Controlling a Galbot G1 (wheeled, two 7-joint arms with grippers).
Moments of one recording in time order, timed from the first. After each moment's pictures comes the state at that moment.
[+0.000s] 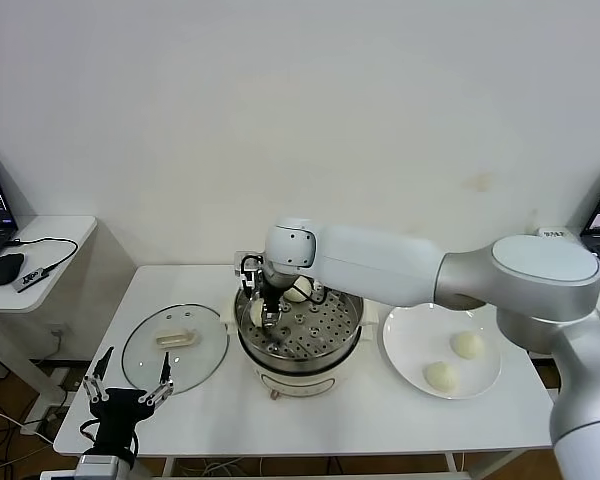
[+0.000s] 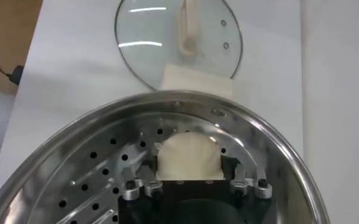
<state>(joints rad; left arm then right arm) 1.78 -1.34 -0.65 -2.32 0.08 0.17 -0.15 0.42 1.38 -1.23 1.18 0.52 -0.68 -0.79</state>
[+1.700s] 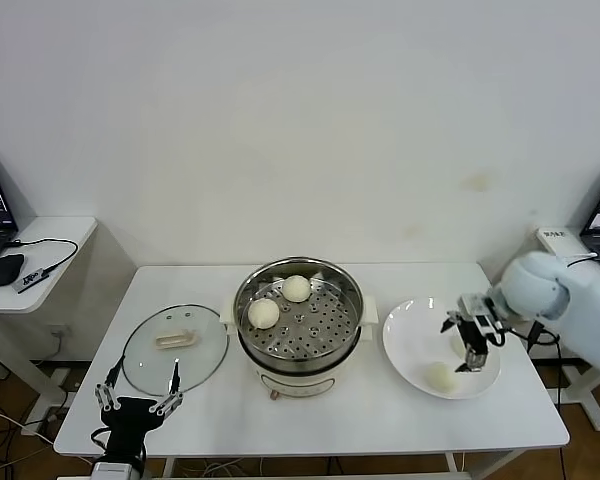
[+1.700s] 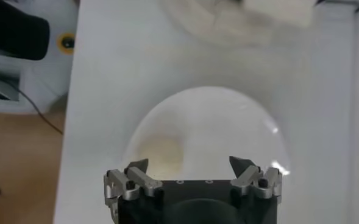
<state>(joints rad) 1.81 -1.34 -0.61 -2.30 0.13 0.17 -0.15 -0.04 0.44 -0.77 1.58 -0.04 -0.30 -1.13</state>
